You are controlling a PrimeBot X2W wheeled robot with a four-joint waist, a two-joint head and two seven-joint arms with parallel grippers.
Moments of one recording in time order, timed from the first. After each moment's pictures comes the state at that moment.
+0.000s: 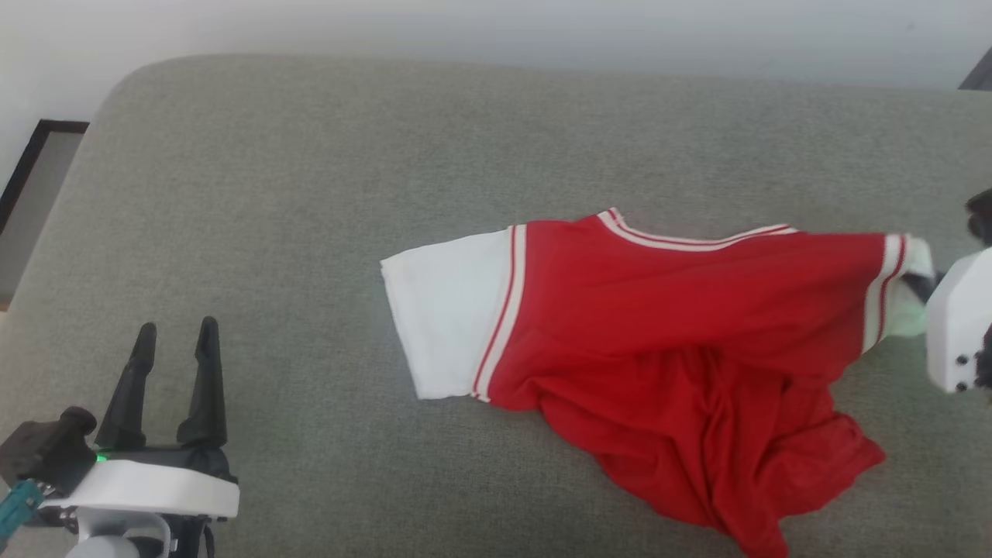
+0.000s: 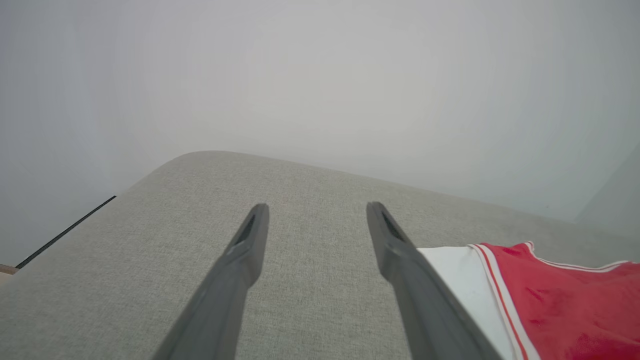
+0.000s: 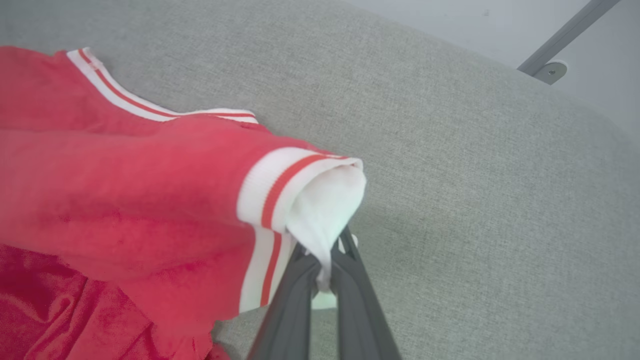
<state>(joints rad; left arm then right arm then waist) -0.05 0.25 0.09 0.10 -0.48 -0.13 -0.26 -0.40 -0.56 0.10 0.14 0.48 0.13 0.70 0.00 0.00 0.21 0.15</state>
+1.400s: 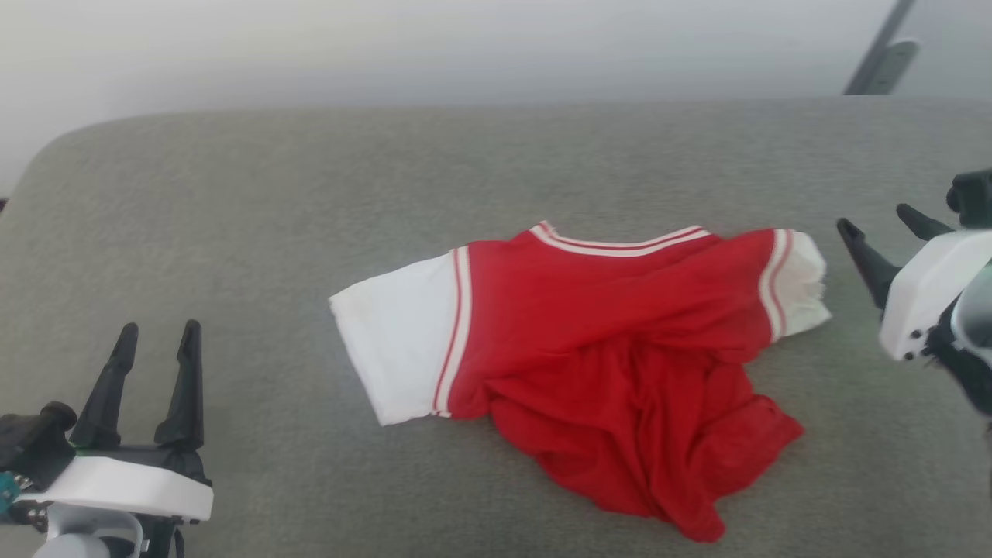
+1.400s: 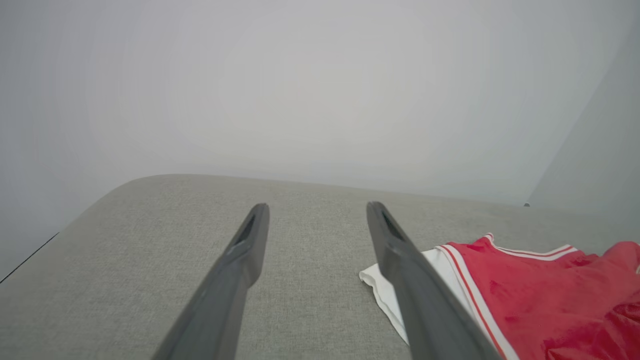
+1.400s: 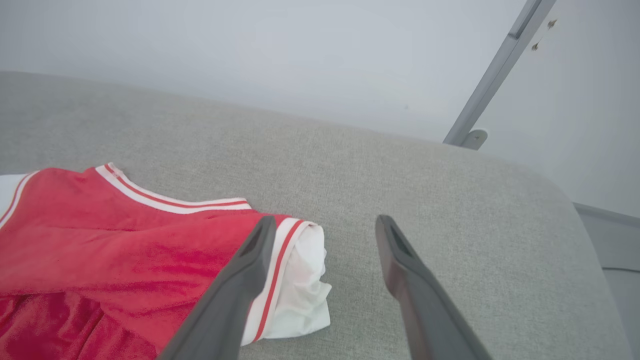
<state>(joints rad) -0.06 0.34 0.05 0.13 -0.51 -0.13 -0.26 -0.53 -0.52 0.20 0.38 0.52 0.13 0.34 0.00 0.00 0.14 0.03</state>
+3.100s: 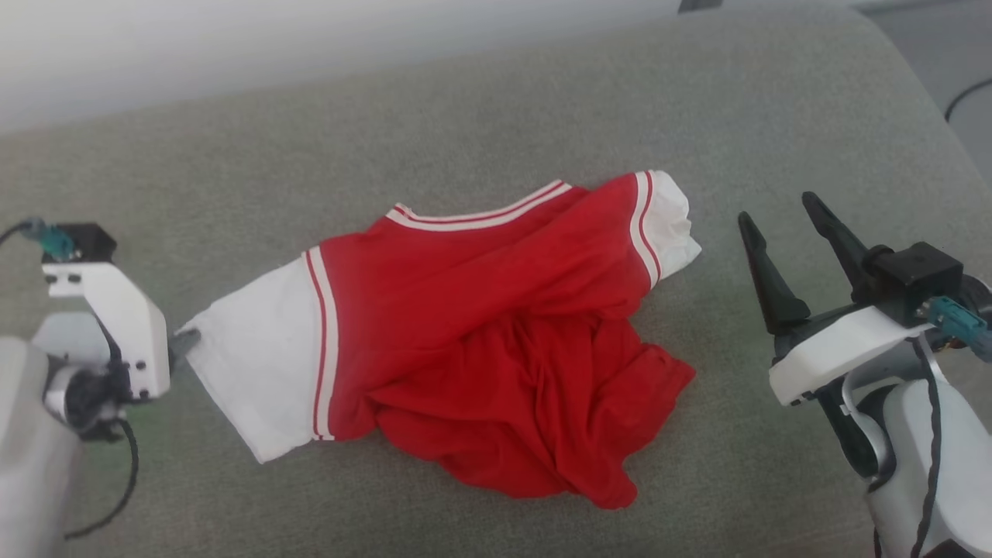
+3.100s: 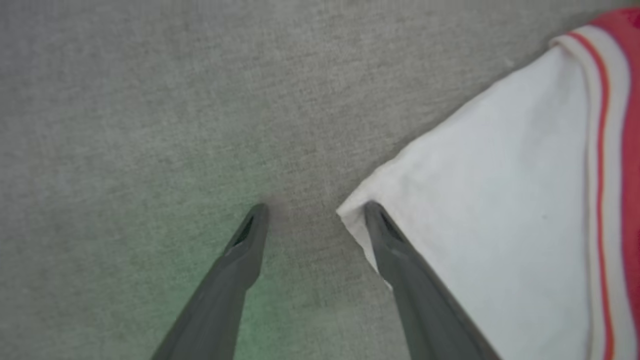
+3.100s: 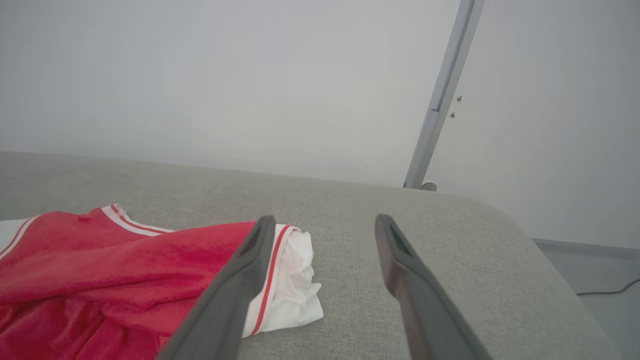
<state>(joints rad) -0.62 0.54 -0.24 0.68 -0.66 -0.10 0.69 -0.36 -0.26 0.15 0.20 0.28 0.13 -0.12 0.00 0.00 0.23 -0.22</state>
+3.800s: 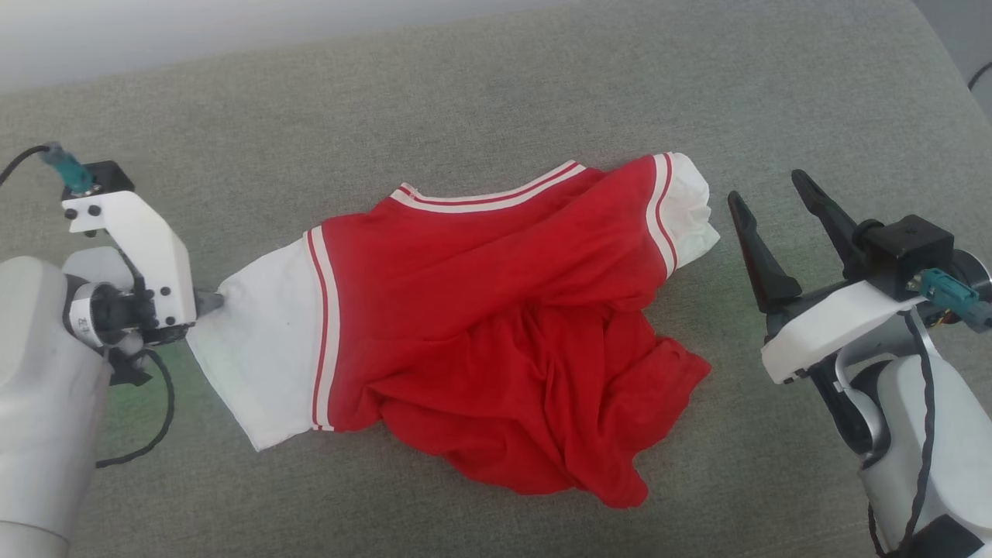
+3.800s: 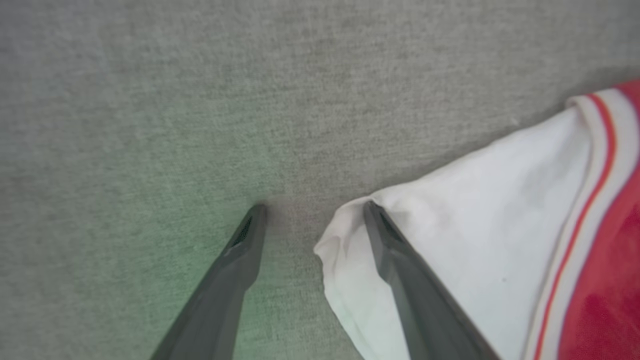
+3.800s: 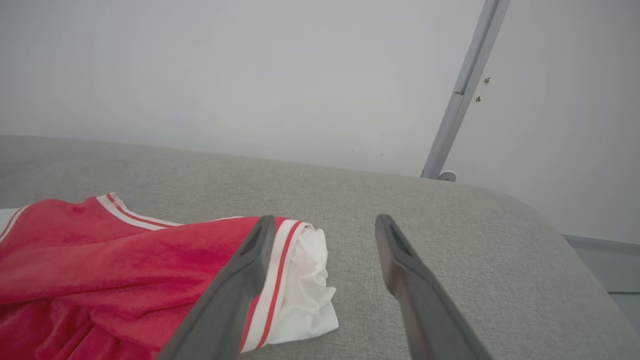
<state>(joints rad) -0.81 0.45 -0.27 0.80 -0.70 -0.02 0.92 -0.42 -0.27 0.18 0.23 0.29 0.13 -0.10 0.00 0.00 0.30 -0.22</state>
